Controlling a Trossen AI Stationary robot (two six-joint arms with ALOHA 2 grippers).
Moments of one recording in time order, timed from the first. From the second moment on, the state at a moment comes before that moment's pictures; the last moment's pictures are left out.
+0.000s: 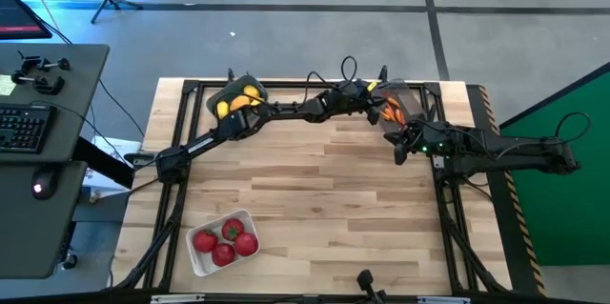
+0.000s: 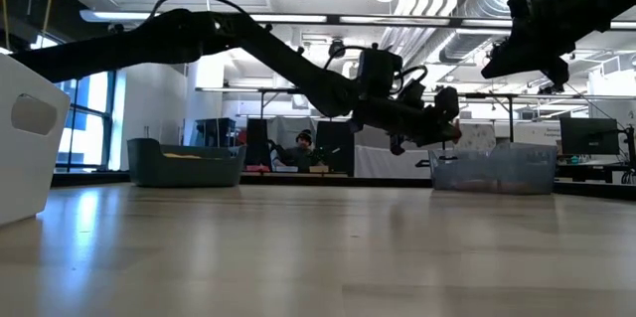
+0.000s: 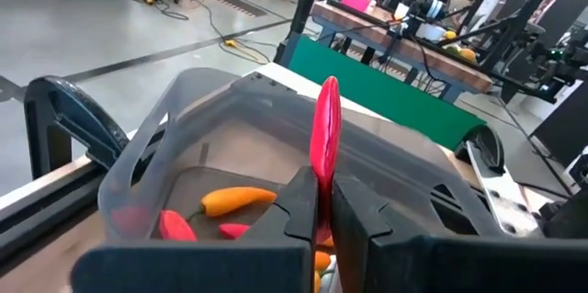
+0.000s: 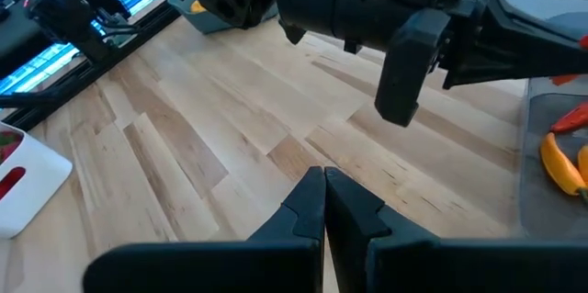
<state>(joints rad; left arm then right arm) 0.35 2.74 2.25 0.33 0.05 -0.31 -0.08 0.54 0.49 -0.49 0.33 0.60</state>
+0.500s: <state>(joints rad) 0.35 2.74 2.25 0.33 0.09 -0.30 -0.08 0.54 0.49 -0.48 0.36 0.62</state>
